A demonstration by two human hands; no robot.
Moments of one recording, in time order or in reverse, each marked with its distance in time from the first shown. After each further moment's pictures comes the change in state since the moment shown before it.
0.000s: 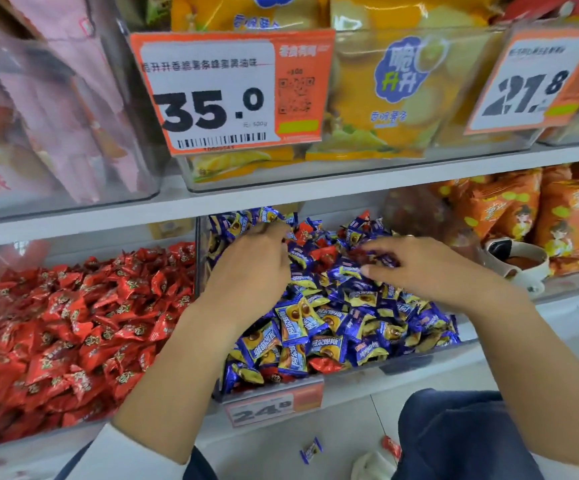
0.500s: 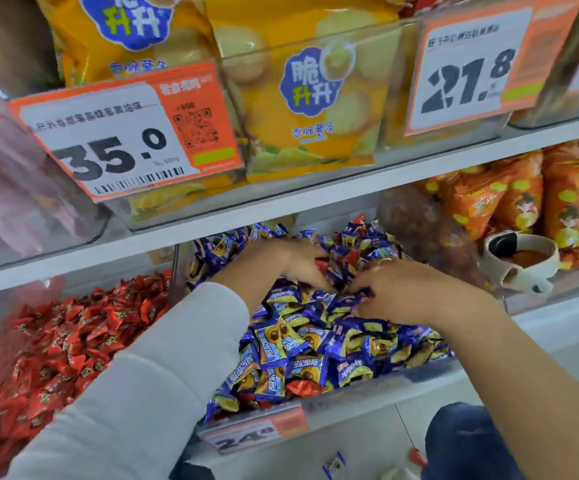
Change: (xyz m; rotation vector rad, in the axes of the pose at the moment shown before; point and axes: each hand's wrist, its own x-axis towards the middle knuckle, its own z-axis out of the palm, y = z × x) left_hand 0.115 0.021 0.064 0.400 -0.828 0.127; right_hand 0.005 0.004 0.010 -0.175 -0.184 -0.078
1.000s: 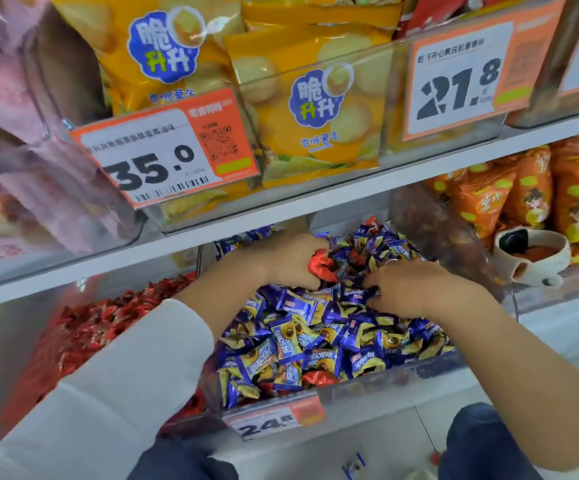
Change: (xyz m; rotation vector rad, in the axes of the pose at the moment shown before) left_hand -0.056 -0.008 0.001 -0.078 0.356 0.147; right_hand 0.008 0.000 0.006 -0.091 -0.051 0.052
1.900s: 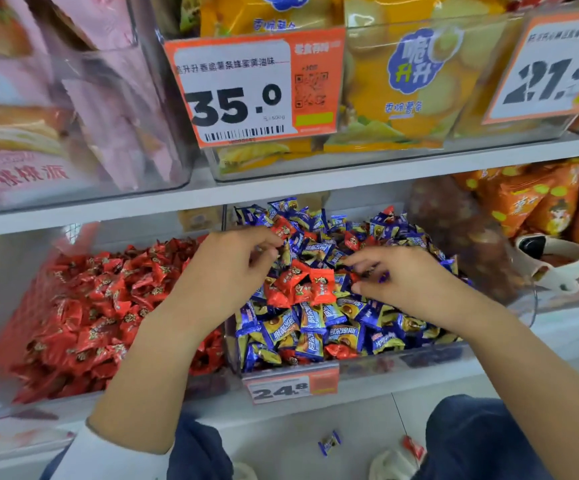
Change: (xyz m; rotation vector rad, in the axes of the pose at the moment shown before) left_hand -0.131 -0.007 0.016 -0.316 0.588 -0.305; right_hand -0.015 -0.033 0.008 0.464 0.331 -0.175
